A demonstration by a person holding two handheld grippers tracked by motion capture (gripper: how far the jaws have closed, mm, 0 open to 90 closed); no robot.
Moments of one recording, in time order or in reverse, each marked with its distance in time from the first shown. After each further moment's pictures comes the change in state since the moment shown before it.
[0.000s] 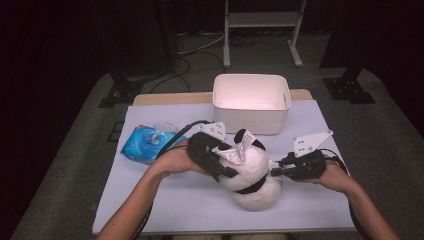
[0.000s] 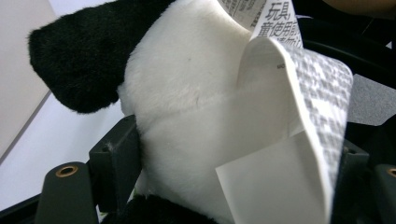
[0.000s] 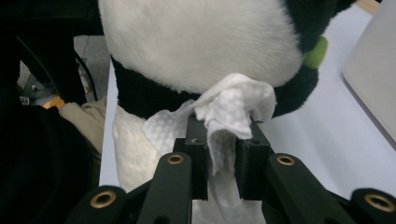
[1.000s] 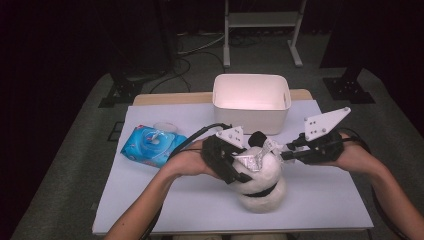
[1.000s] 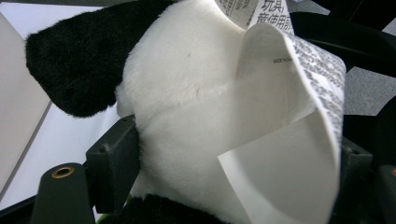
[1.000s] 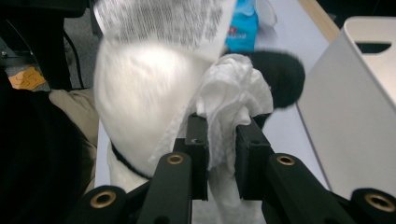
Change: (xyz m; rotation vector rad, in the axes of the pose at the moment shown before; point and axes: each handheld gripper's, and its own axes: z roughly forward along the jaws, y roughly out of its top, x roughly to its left) left arm -0.019 0.029 0.019 0.032 -0.001 0.105; right arm 0.005 0.063 -0.050 0.087 -0.073 -0.136
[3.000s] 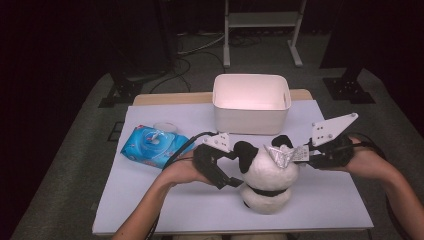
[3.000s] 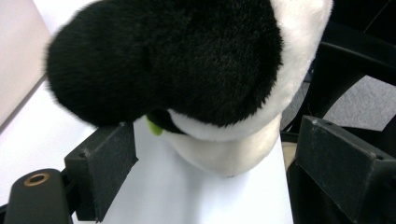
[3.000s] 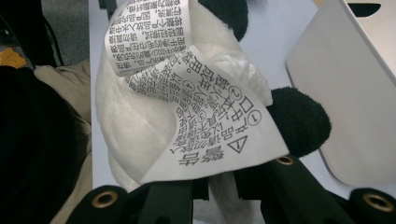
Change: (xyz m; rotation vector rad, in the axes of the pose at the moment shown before) left arm 0.008 -0.048 0.010 -0.076 0.008 -0.106; right arm 0.008 -0.015 -0.012 0.097 -0.057 0.026
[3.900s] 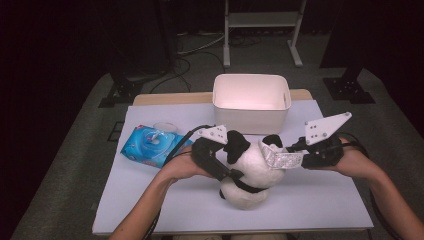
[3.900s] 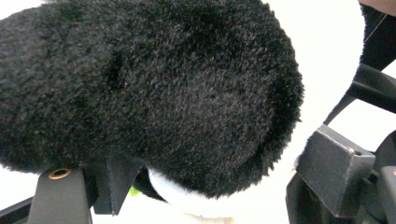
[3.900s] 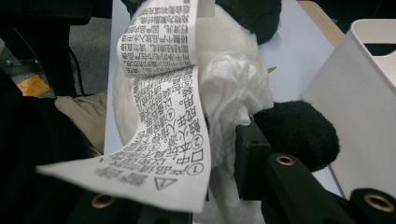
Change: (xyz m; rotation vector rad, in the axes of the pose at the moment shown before) left arm 0.006 0.005 -0.011 -0.071 -0.006 -0.025; right arm 0.001 0.011 0.015 -0.124 0.065 -0.005
